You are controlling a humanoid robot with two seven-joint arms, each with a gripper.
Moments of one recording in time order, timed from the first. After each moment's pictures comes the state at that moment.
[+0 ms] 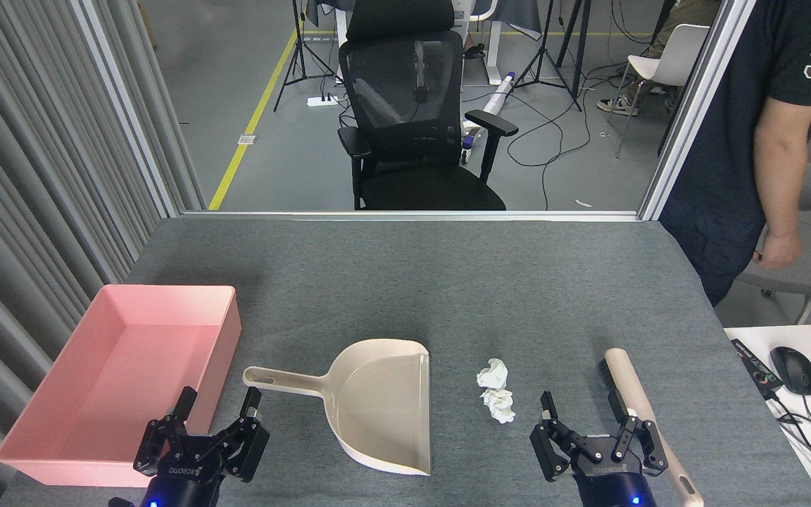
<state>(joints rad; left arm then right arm) 0.15 0.00 0.08 -1.72 -1.26 -0.24 0.10 0.14 0.02 0.02 -1.69 1.43 -0.07 -0.06</state>
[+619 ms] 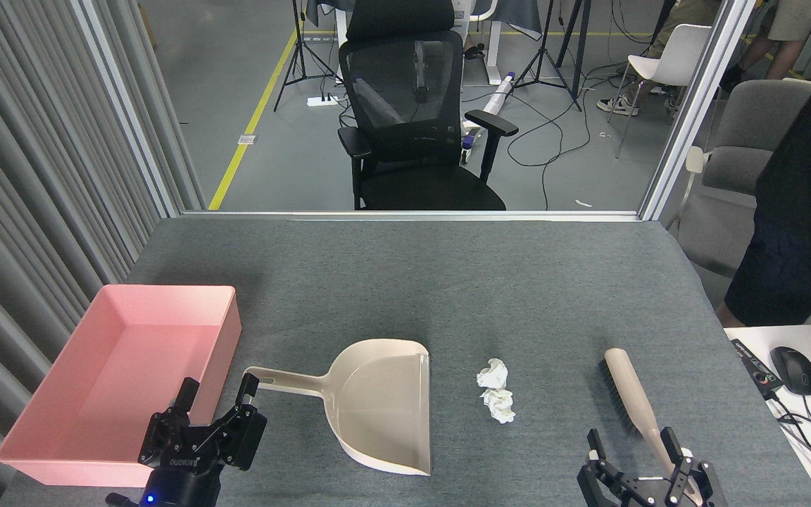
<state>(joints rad) 0.13 -0.02 0.08 -1.73 -1.11 -0.26 0.10 0.30 -0.05 -0.07 -1.79 1.43 -0.07 -0.07</state>
